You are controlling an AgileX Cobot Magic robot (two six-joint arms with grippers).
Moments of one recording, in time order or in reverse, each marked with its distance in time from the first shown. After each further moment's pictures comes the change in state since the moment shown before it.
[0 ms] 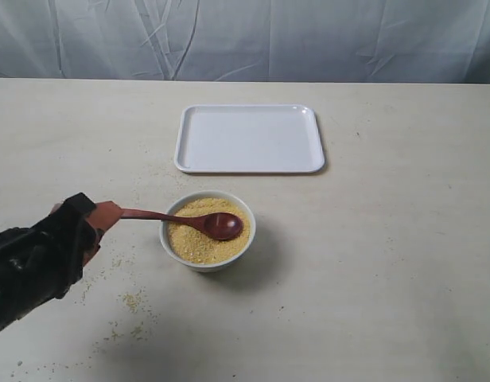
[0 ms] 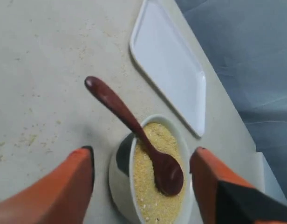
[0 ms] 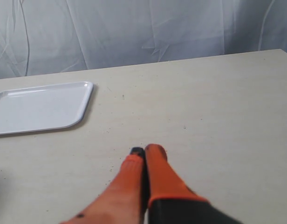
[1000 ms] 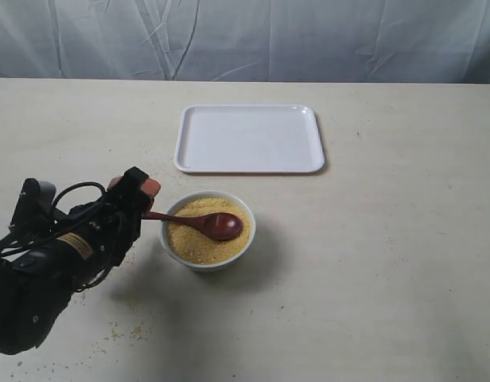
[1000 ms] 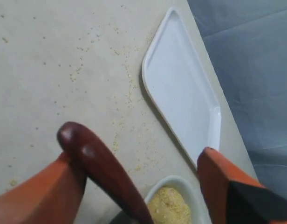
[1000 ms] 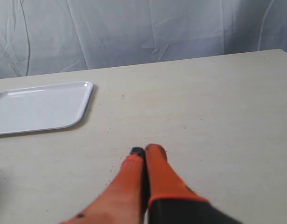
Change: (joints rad) left arm 0.097 0.521 -0.222 0.135 -0.246 -0.279; right arm 0.000 0.000 0.000 0.000 0.000 0.000
